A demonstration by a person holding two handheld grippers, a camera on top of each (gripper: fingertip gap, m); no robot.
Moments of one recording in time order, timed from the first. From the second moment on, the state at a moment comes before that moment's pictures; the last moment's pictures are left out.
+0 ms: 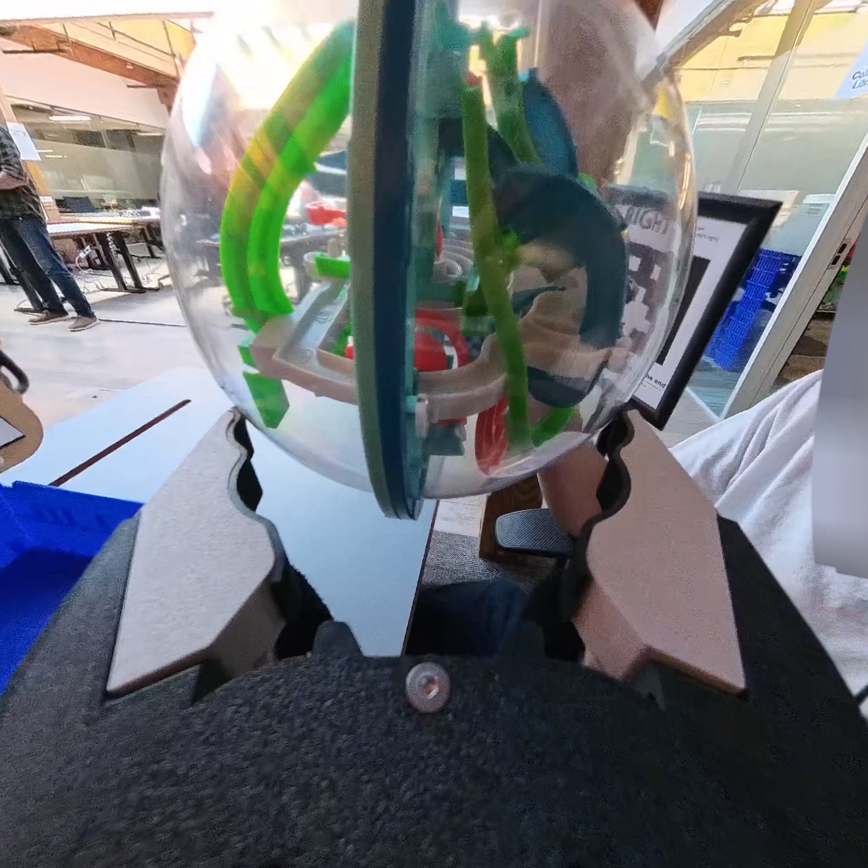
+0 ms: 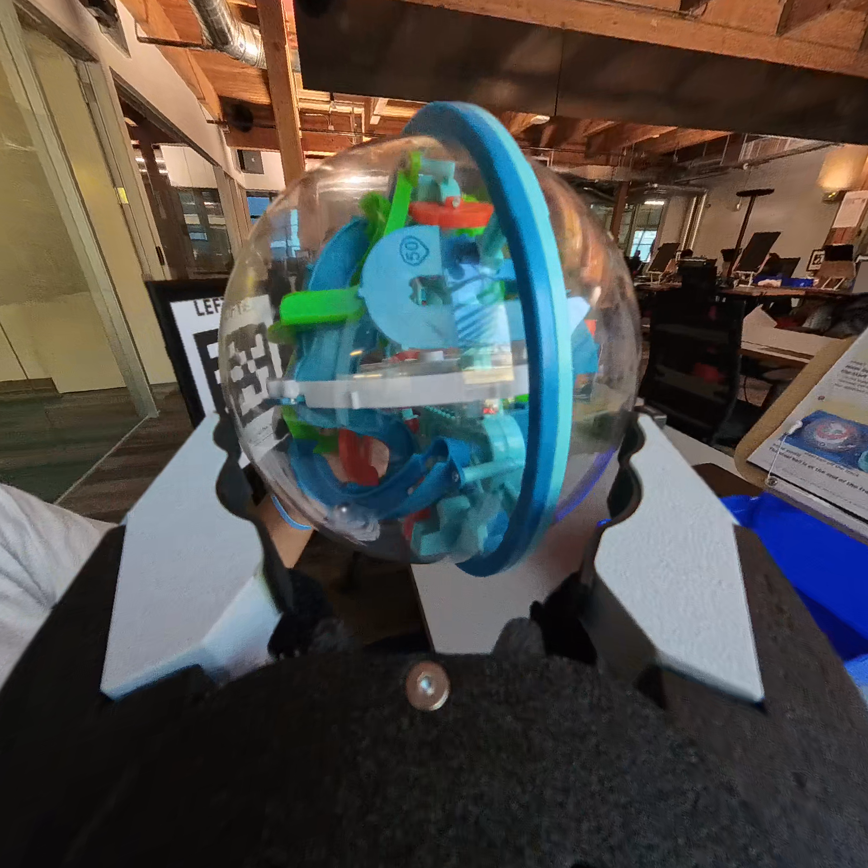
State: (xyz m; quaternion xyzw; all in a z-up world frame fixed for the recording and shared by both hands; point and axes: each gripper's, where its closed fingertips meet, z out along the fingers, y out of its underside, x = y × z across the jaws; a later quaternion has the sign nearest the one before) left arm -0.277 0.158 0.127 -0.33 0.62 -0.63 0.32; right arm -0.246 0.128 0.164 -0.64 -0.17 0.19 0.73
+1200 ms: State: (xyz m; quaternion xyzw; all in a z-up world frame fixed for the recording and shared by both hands) left arm -0.290 0.143 0.134 -0.31 0.64 -0.61 0.35; right arm -0.263 0.109 0.175 -0.61 -0.21 0.16 0.74
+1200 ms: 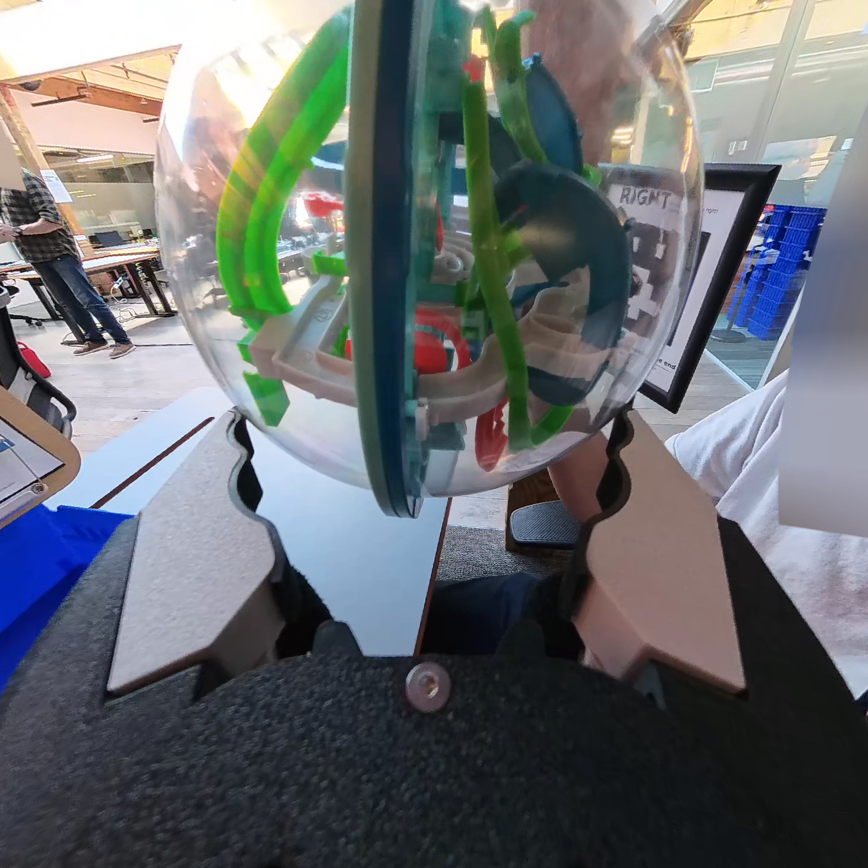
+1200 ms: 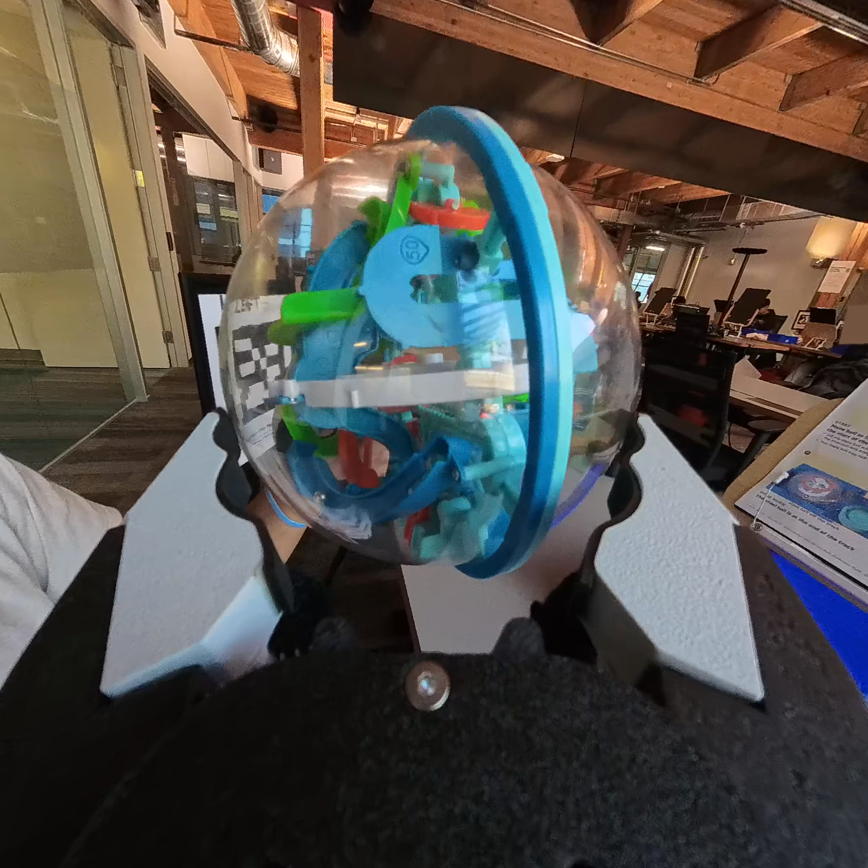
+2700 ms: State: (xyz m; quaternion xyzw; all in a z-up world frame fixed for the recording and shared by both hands) left arm -0.266 0.165 0.102 -0.33 0.64 -0.65 0.26; right arm -0.238 0.136 0.149 -0.68 -0.14 0.16 0.70
